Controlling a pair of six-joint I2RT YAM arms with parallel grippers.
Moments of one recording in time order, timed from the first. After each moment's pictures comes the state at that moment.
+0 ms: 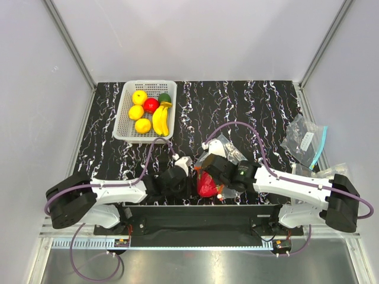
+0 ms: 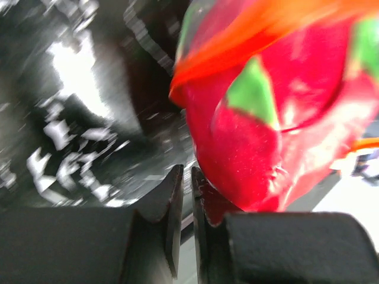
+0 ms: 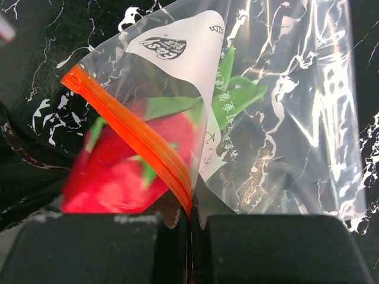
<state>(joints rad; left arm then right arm) -1.08 1.32 0.47 0.07 0.02 -0.92 1.12 1.26 0.90 -0.62 0.49 0.52</state>
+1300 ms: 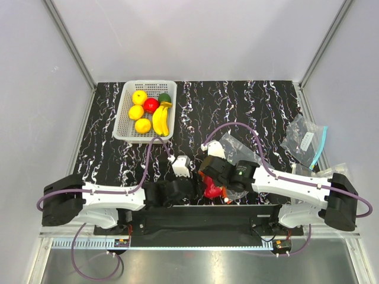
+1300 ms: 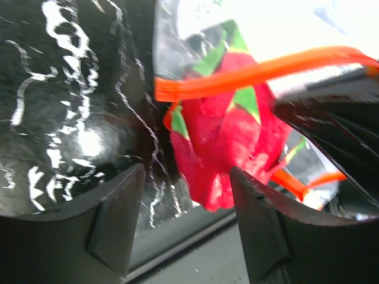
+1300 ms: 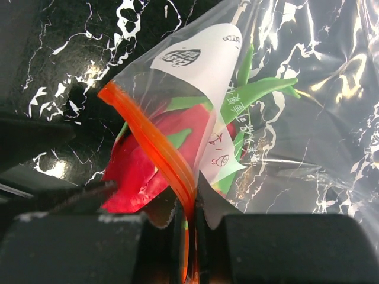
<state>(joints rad) -1.31 1.25 0.54 0.06 -0.51 -1.04 1.14 1.28 0.93 -0.69 0.48 0.55</state>
